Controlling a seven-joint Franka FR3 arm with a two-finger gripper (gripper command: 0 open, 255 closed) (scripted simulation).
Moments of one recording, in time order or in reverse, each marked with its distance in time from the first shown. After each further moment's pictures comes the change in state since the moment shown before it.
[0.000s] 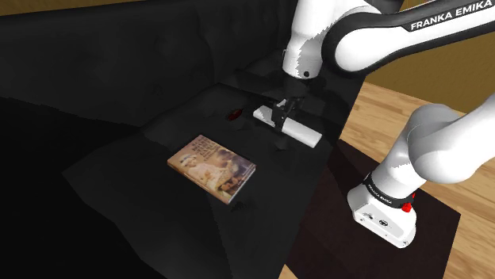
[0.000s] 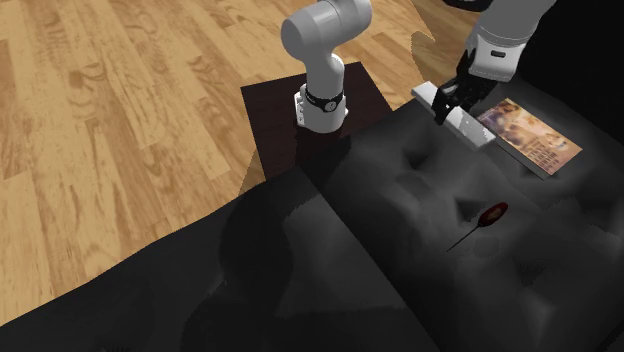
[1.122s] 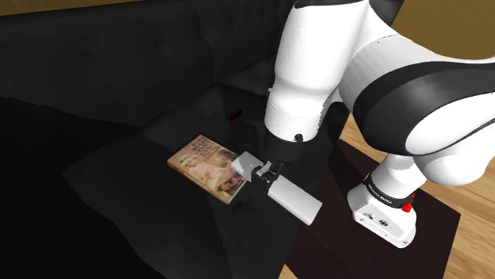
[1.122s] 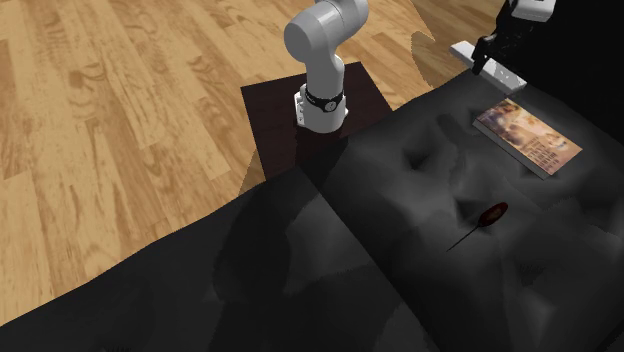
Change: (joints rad) arm 0.170 0.120 0.359 0.148 0.140 0.019 0.442
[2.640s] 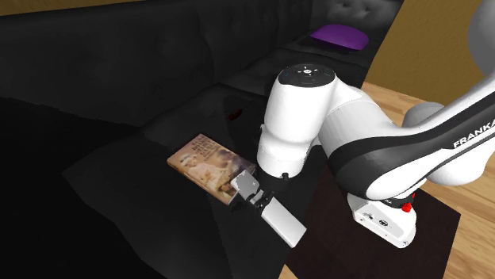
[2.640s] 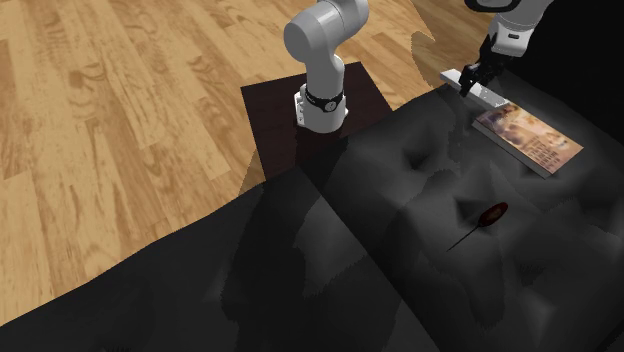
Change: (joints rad) arm -0.020 0.154 0.083 -0.099 -0.021 0.250 0.047
